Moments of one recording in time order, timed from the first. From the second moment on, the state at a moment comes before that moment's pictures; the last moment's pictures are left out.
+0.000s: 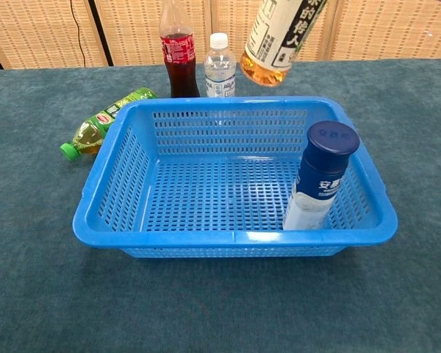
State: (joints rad) left arm -0.08 -1.03 -0.08 -1.60 1.36 1.39 -0.19; right arm 0.74 -1.38 0.40 -1.67 -1.25 1.06 0.51
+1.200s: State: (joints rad) left arm -0.08 -1.03 -0.07 -1.60 1.38 1.40 -0.19; right arm 0.68 -1.25 0.24 -1.58 -1.46 1.03 0.62
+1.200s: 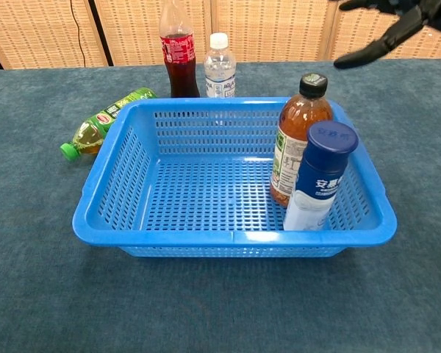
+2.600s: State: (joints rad) left arm -0.11 -1.06 -0.12 -1.58 1.23 1.32 -0.11; right arm 1.13 -1.77 0.42 -0.73 -1.14 0.49 0.73
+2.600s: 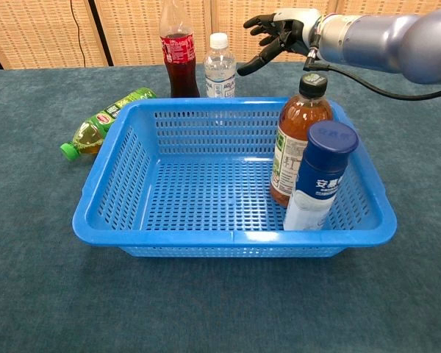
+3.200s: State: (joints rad) left arm -0.13 -1.07 -0.14 -1.56 1.18 1.28 -0.09; right arm 1.28 -1.98 0.47 -0.39 -1.17 0.43 0.83
